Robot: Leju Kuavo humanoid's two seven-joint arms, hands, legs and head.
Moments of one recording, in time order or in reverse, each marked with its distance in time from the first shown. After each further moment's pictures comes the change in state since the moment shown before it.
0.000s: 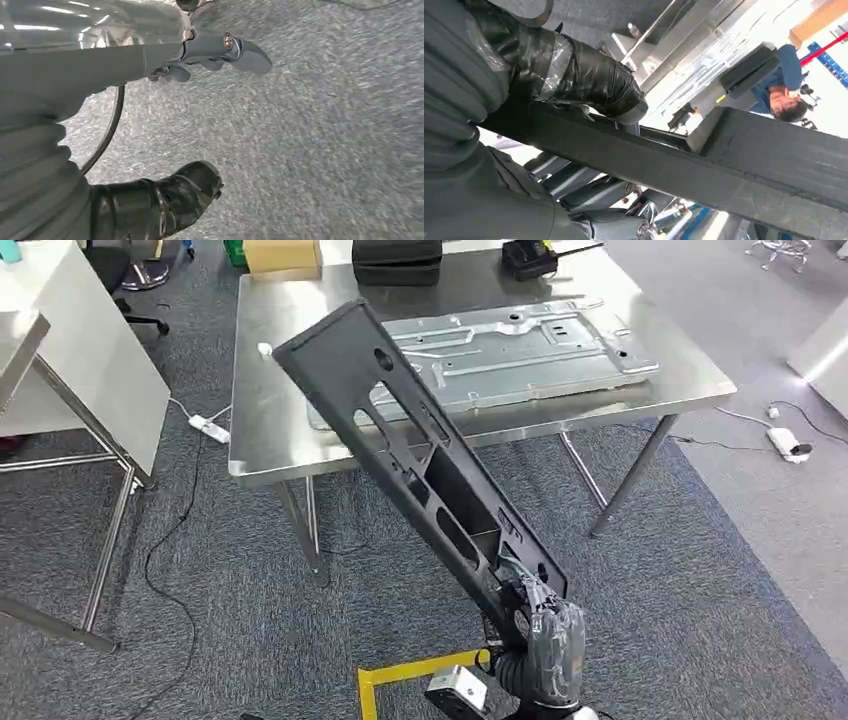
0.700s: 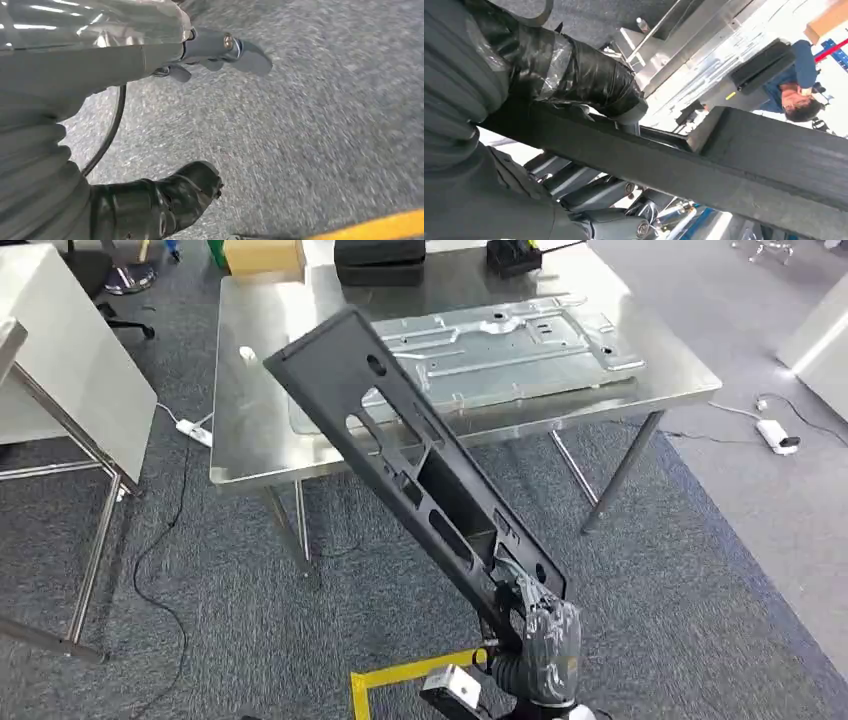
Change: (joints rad) left arm 0.002 0.010 0.025 -0.001 0.008 -0.045 -0.017; right arm -0.004 0.005 0.002 0.018 0.010 -0.002 0.010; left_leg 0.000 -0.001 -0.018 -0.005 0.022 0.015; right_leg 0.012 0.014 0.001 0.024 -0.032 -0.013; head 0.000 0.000
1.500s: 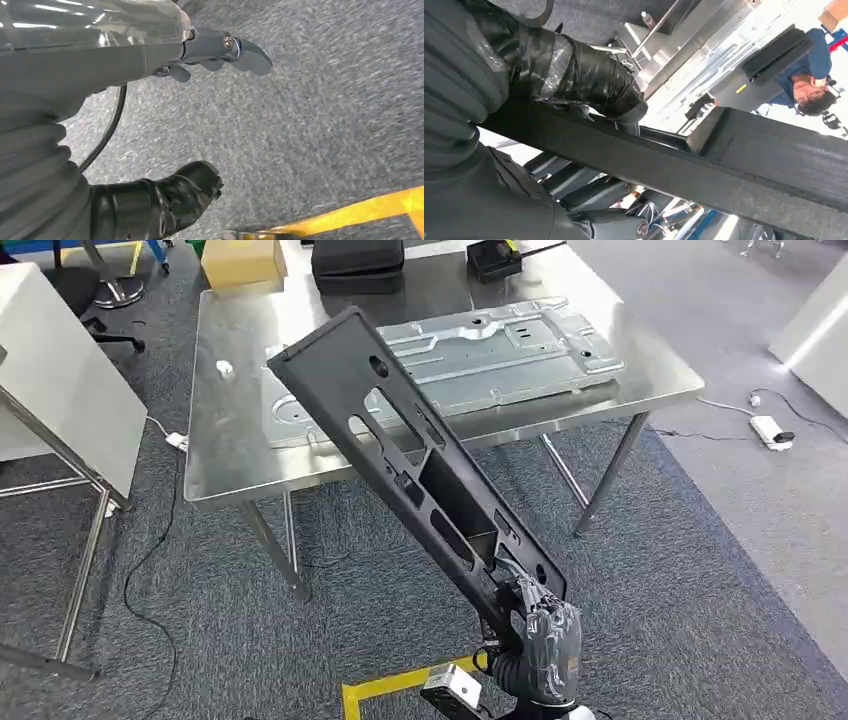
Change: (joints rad) left arm 0.001 0.000 0.009 0.000 -0.028 0.002 0.000; right arm 0.003 0.000 -0.001 0.002 0.000 -0.001 0.003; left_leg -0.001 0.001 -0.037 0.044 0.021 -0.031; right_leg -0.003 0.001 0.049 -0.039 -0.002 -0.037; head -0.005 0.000
